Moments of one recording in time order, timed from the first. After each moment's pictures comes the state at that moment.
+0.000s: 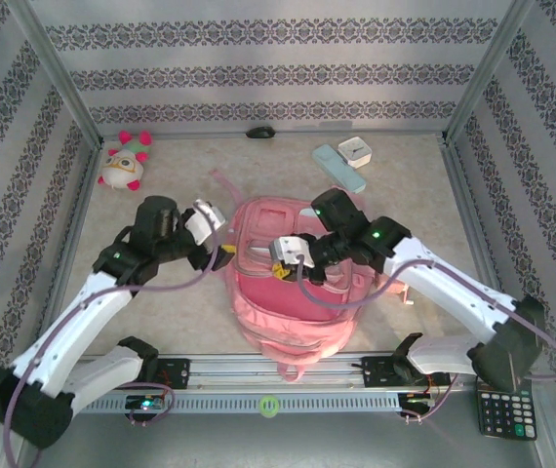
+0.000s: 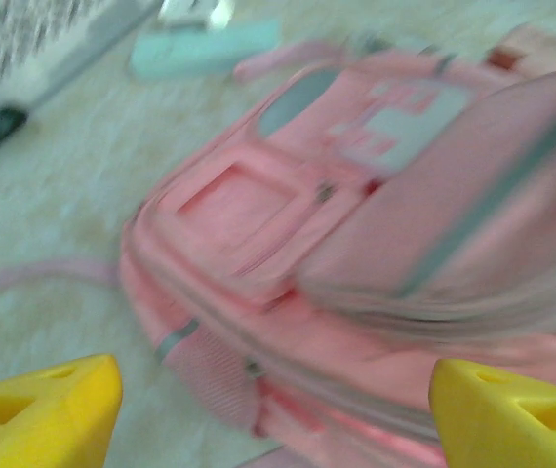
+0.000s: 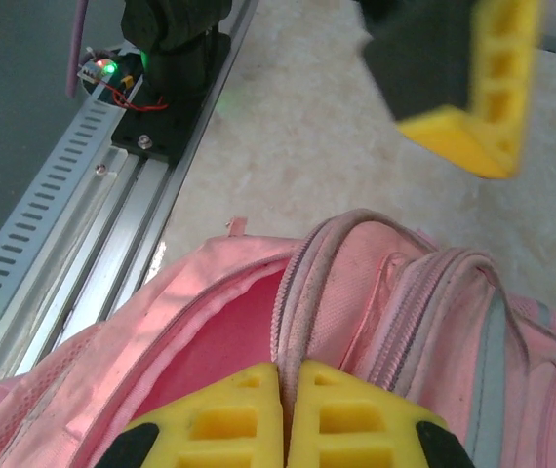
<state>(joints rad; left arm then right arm) -0.40 0.93 0.86 -0.53 0.41 0.43 0.74 1.29 1.14 -0.73 -0.75 -0.85</state>
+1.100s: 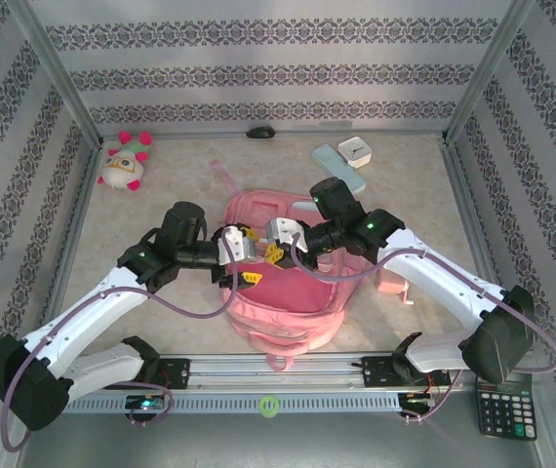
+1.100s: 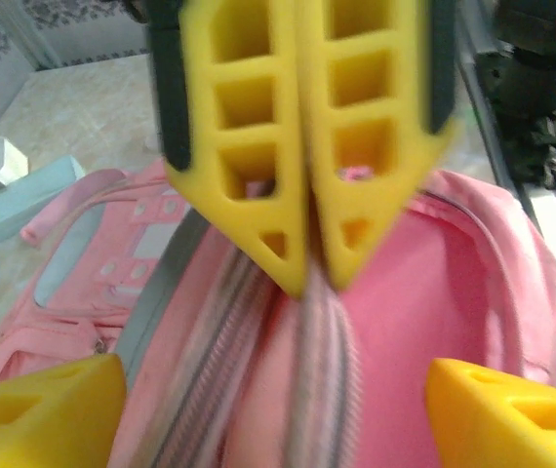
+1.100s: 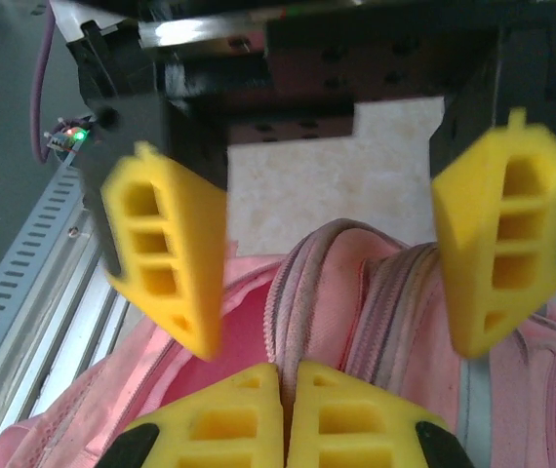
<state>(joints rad) -0.56 1.07 0.84 -0.36 0.62 0.65 0.69 1.33 1.14 -0.60 -0.81 -0.69</state>
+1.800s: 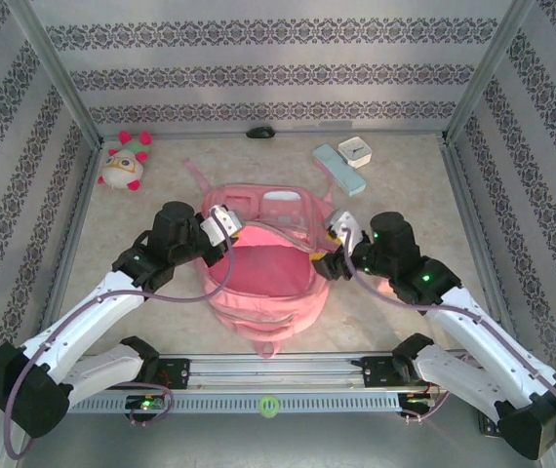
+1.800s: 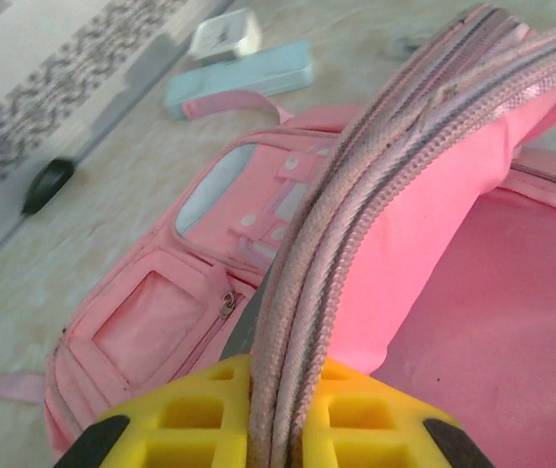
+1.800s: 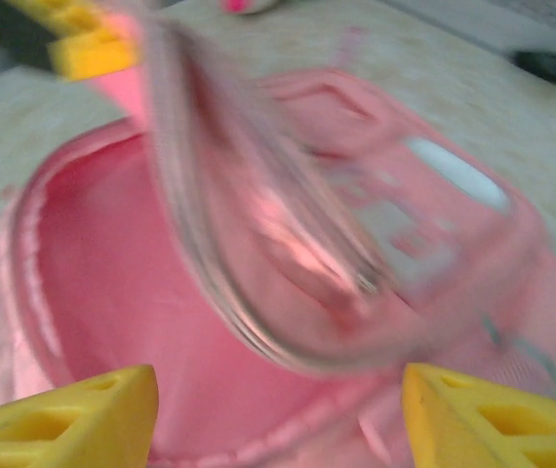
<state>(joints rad) -0.49 1.02 0.79 -0.29 0.19 0.44 0.52 0.85 0.77 -0.46 -0.30 -0.07</state>
